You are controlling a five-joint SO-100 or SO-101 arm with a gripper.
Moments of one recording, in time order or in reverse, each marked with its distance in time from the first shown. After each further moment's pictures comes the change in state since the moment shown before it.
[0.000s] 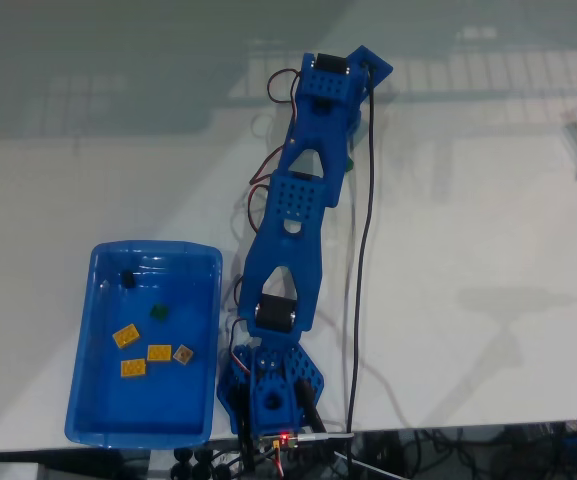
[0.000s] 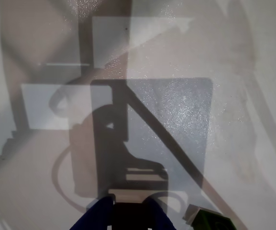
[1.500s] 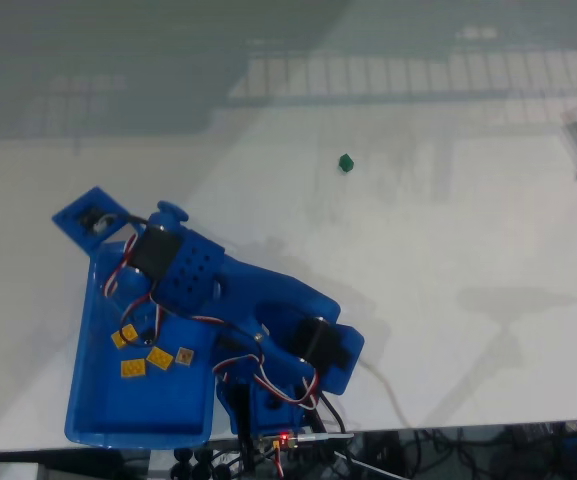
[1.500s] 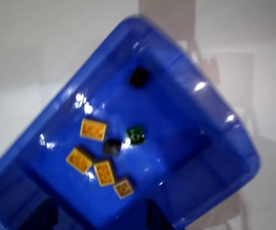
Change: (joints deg) arm -76.5 96.5 72.4 19.5 -5.8
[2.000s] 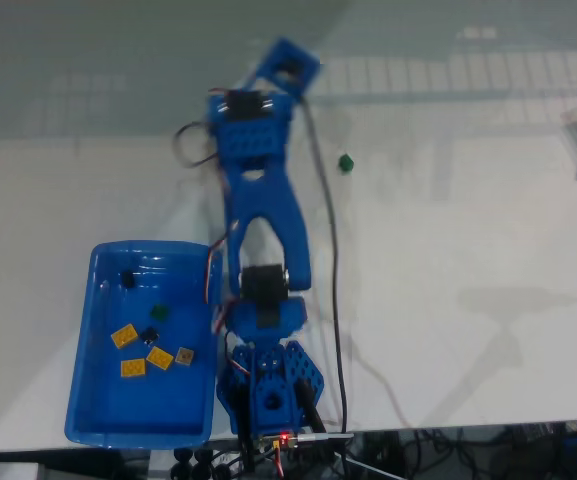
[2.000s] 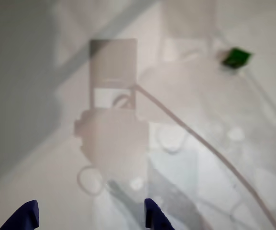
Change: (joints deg) arm 61.3 -34.9 -20.2 -21.5 18.5
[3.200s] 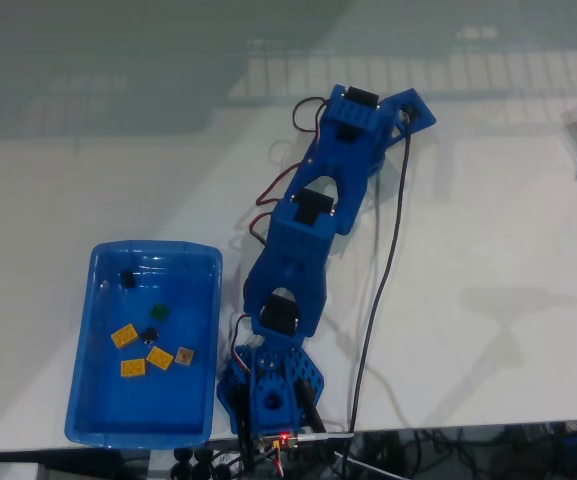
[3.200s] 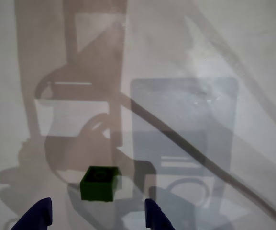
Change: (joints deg) arm 24.3 -35.2 -14.1 -10.1 -3.3
